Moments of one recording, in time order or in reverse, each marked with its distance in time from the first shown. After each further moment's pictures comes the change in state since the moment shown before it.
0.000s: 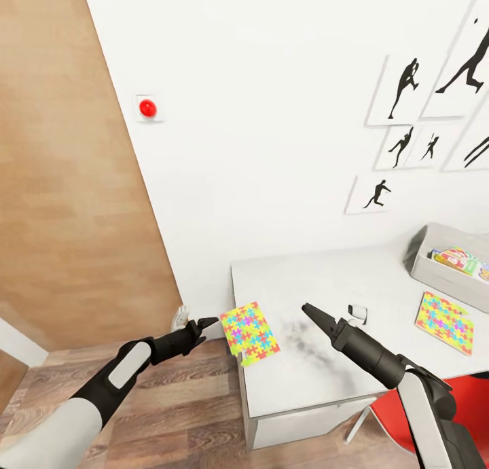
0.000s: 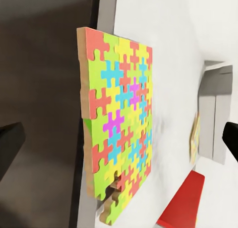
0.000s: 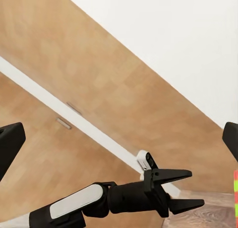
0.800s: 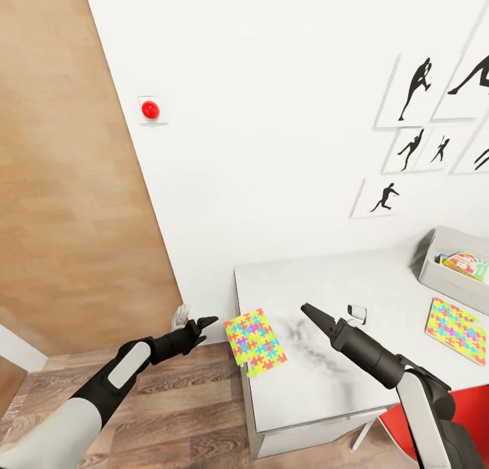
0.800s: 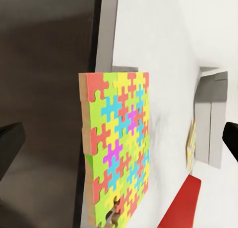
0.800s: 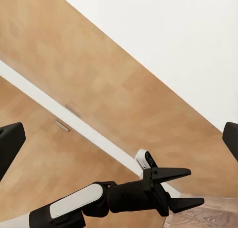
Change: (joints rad) left arm 0.000 0.002 0.001 0.000 0.001 0.001 -0.016; right arm 0.000 0.001 0.003 0.000 0.002 -0.001 -0.001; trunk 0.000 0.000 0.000
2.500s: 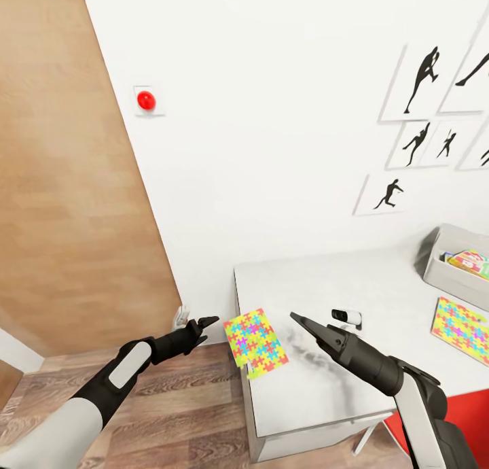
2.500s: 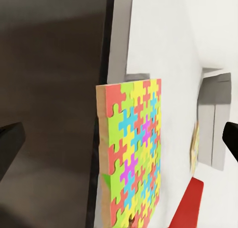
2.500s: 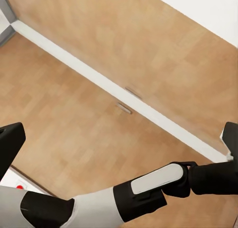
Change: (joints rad) left arm 0.000 -0.004 0.000 0.000 0.000 0.002 -0.003; right arm 0.000 0.018 0.020 -0.002 -0.028 0.191 0.214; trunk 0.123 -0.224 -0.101
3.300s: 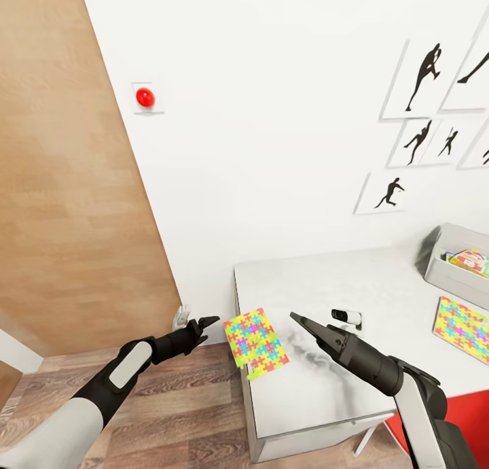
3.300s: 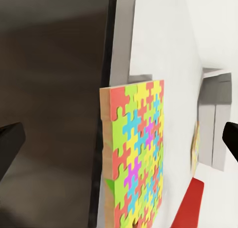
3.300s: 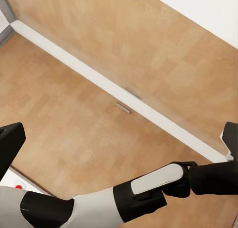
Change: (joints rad) left arm 0.000 -0.003 0.000 -0.001 0.001 0.000 0.000; right arm 0.000 0.000 0.000 0.000 0.000 -0.001 0.000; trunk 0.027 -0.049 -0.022
